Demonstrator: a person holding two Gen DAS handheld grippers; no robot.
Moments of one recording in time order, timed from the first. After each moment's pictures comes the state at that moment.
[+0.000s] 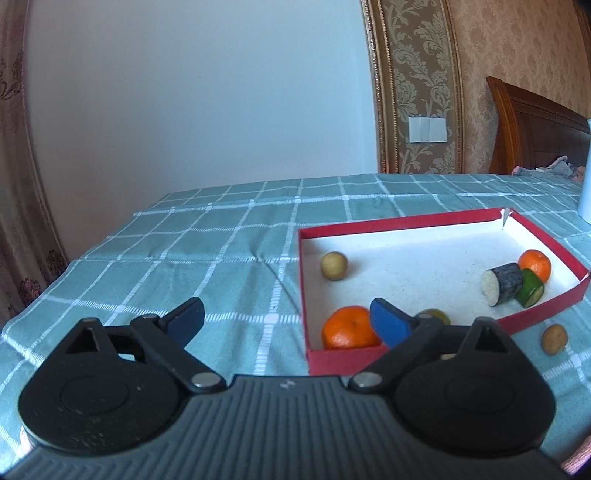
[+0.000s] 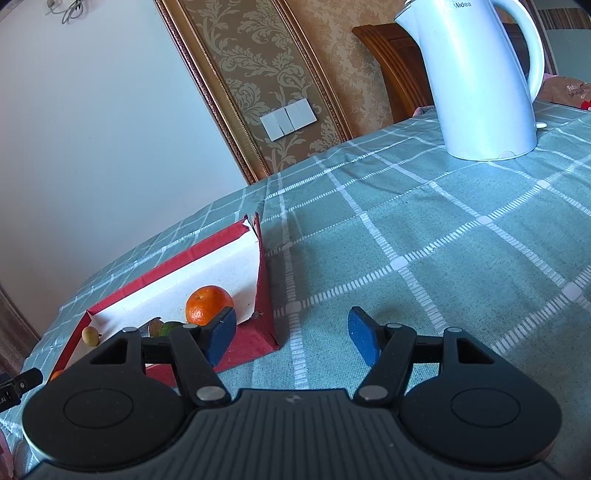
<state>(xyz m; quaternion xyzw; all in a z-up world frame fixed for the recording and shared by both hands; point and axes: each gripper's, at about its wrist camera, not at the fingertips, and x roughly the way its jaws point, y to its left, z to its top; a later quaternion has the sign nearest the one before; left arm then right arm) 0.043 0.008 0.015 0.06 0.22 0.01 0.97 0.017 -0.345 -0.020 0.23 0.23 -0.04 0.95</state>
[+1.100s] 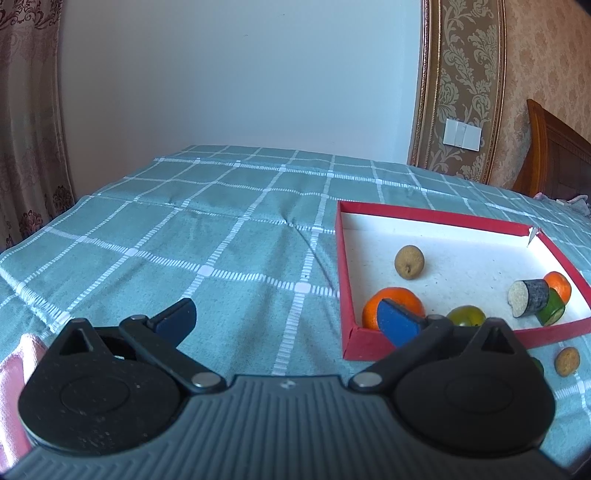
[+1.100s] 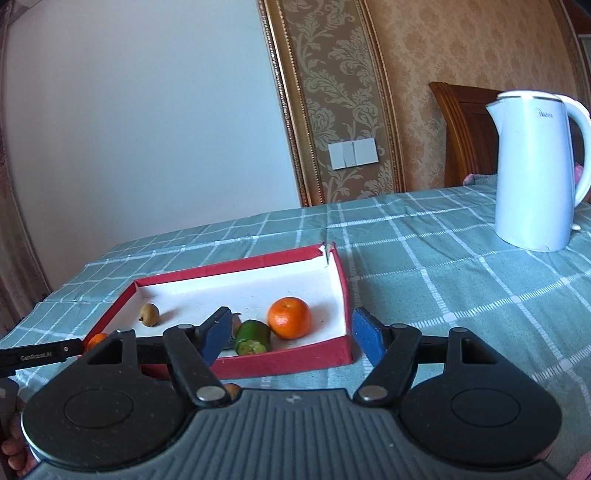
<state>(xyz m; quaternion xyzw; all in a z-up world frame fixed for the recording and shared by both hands) 0.055 0.041 0.003 -0.03 0.26 0.03 0.97 -0.012 -0.279 0.033 0.10 0.19 0.02 0.98</state>
